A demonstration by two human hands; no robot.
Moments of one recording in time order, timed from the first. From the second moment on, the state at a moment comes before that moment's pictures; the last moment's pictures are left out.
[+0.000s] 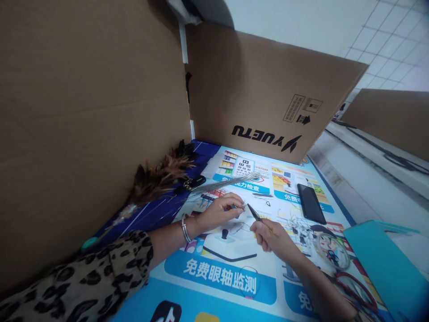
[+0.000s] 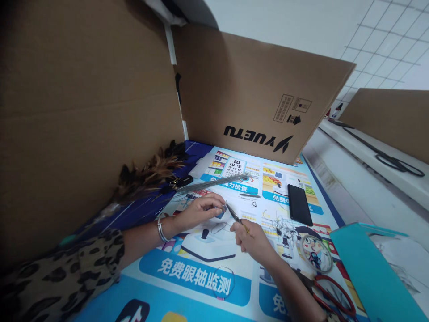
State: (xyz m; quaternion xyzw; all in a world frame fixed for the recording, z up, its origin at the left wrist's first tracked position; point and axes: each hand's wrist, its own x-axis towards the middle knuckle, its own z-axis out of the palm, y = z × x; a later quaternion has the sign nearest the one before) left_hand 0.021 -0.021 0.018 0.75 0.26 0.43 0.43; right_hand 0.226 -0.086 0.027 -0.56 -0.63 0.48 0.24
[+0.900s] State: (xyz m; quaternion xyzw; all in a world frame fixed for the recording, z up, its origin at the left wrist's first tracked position) left_hand 0.020 -0.023 0.017 0.78 0.32 0.46 0.28; right_hand 0.226 -0.085 0.030 -0.56 -0.63 0.48 0.23
